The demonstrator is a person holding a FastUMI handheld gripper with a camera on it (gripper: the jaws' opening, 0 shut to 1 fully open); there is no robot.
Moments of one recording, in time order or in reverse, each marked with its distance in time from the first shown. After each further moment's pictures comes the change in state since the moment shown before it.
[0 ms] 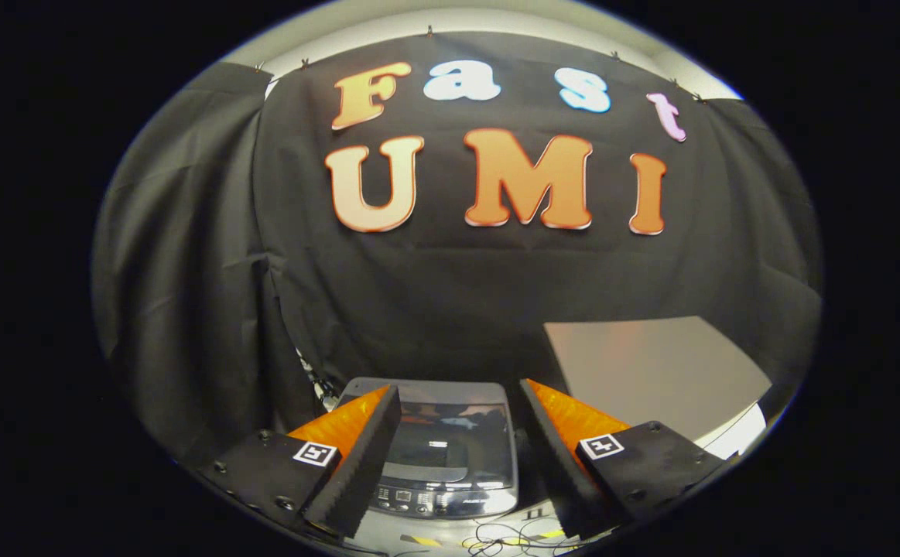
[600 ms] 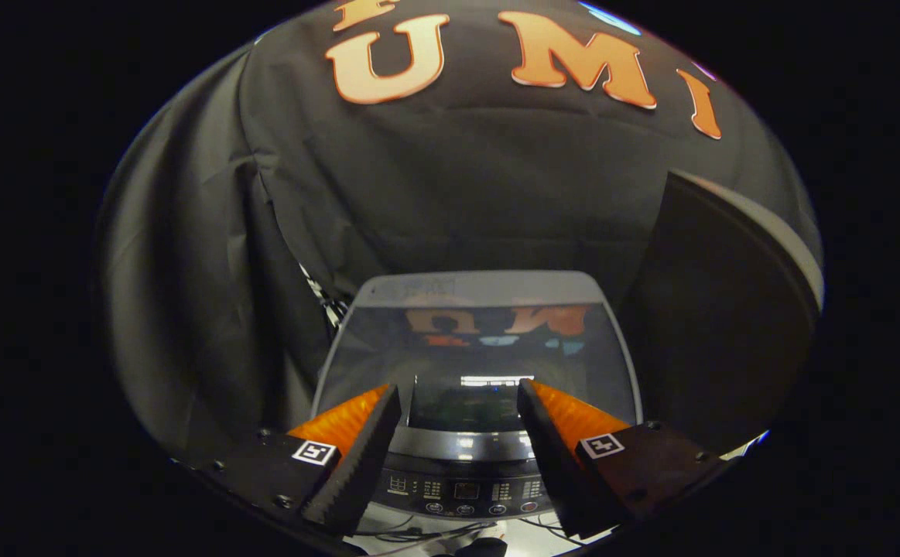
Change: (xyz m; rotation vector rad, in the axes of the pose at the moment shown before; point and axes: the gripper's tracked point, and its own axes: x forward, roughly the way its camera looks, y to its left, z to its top) arm 0.147 0.111 -0.173 0.051 0.354 0.090
